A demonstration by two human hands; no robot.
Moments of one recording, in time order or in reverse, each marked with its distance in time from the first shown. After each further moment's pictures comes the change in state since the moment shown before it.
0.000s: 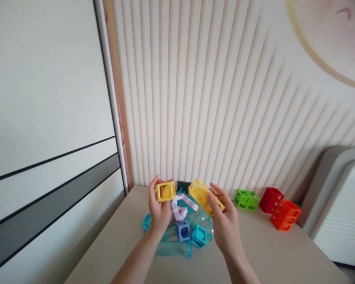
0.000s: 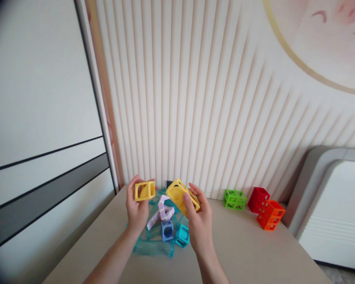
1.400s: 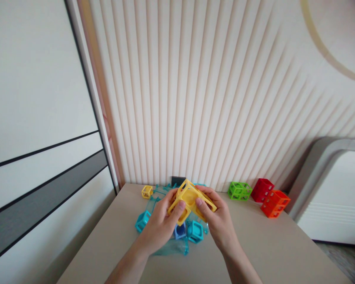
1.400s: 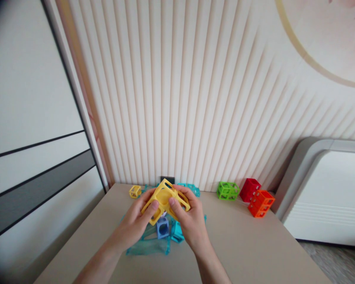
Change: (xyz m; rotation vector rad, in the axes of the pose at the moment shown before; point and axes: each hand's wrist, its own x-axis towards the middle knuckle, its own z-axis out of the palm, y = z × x) left_hand -0.006 0.042 -0.013 0.074 -0.654 -0.472; right_hand 0.002 -0.002 0.002 -0.066 -0.235 0.044
